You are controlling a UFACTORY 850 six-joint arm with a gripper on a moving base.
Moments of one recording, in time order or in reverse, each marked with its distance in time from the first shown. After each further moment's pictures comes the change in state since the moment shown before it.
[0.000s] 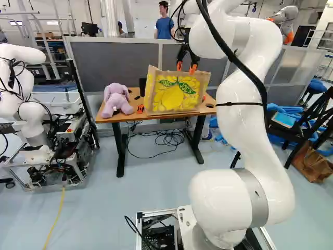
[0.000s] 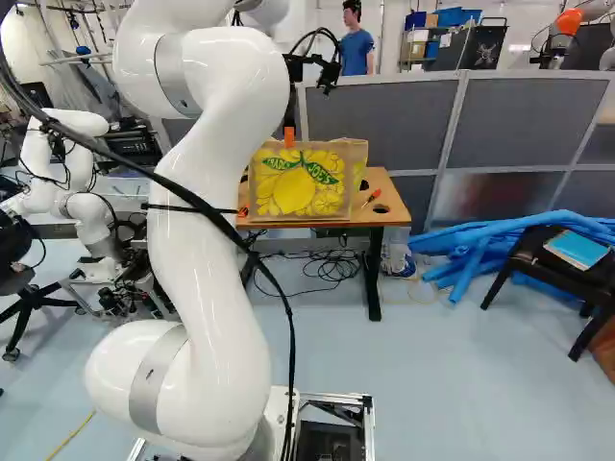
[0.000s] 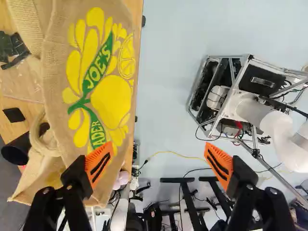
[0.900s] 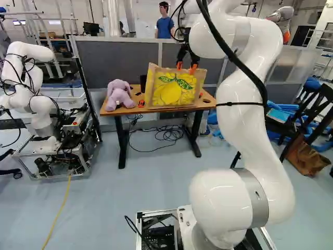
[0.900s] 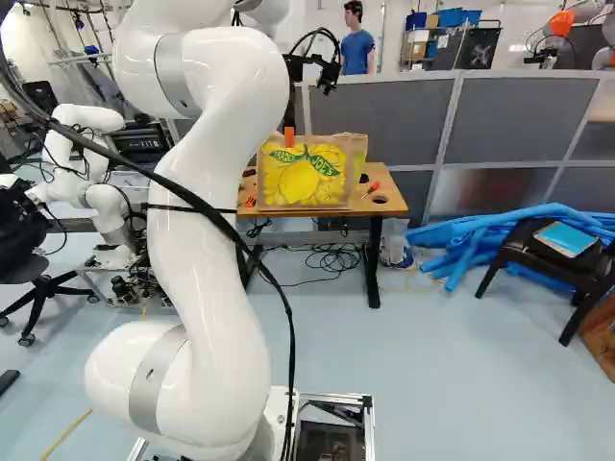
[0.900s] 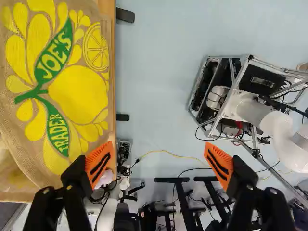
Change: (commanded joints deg) arm 0.0 0.0 0.0 0.0 0.0 0.0
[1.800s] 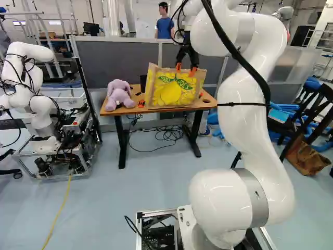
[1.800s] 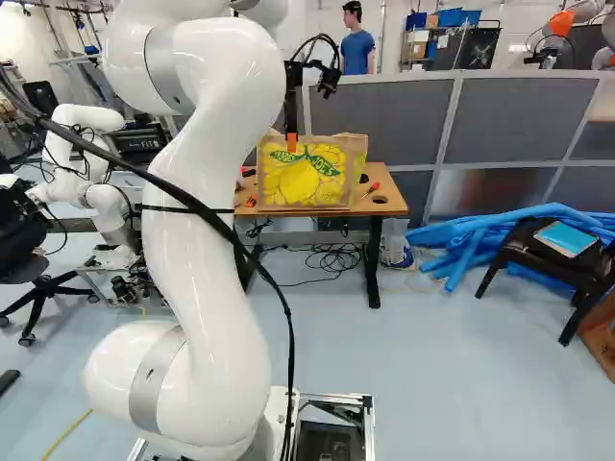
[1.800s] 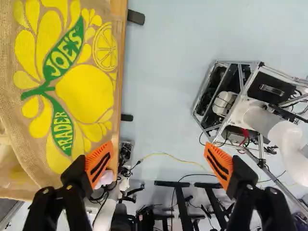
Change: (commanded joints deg) arm 0.2 2.4 5.4 -0.2 6.7 -3.5
